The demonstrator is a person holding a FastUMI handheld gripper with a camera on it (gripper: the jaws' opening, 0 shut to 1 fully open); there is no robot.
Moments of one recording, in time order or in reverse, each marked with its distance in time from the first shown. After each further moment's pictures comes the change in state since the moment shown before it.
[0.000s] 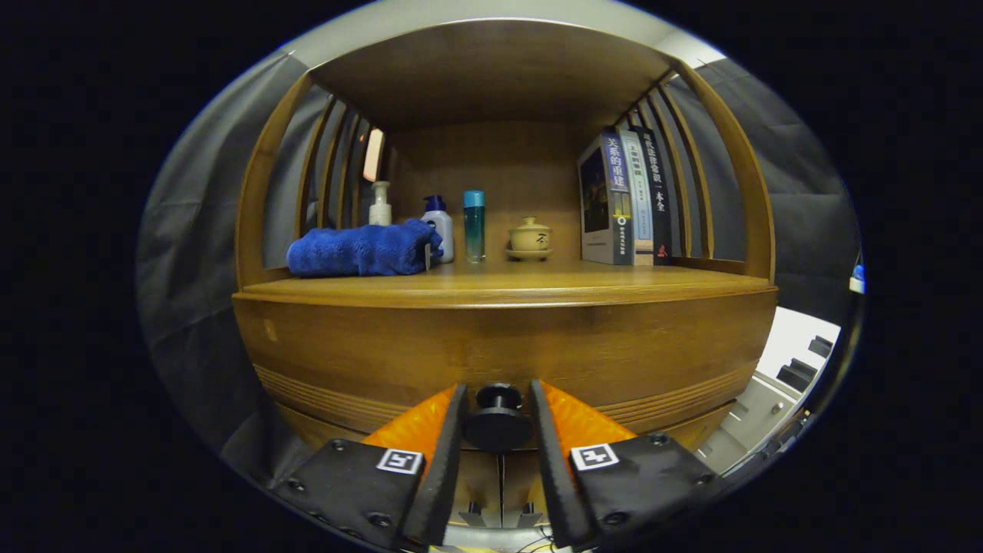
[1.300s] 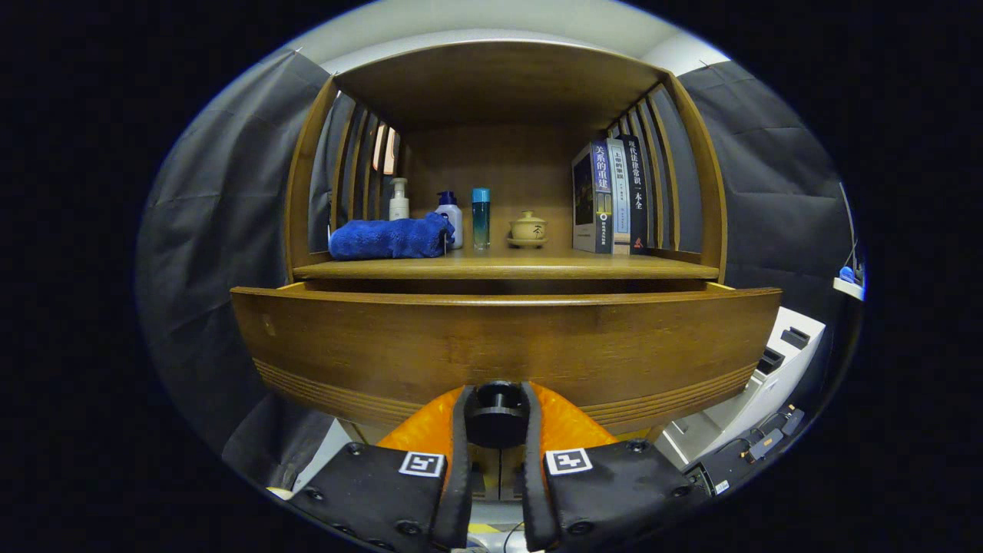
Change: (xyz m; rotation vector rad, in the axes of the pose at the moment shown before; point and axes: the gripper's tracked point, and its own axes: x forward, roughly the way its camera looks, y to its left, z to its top) arm -0.101 0.006 -0.013 0.026 0.067 0.022
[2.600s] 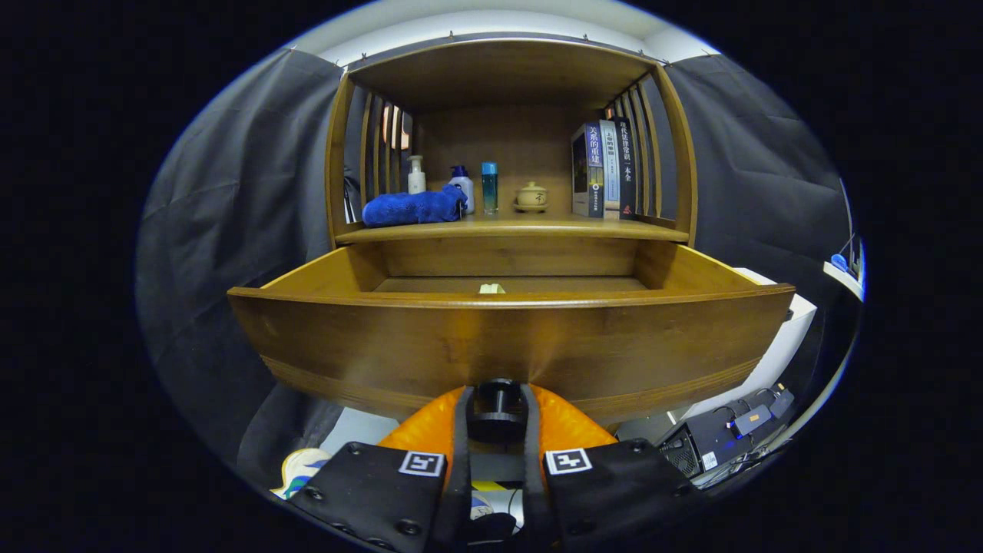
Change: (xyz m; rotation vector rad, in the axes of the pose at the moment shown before) arm -0.093 0.003 -0.029 0.014 0.145 0.041
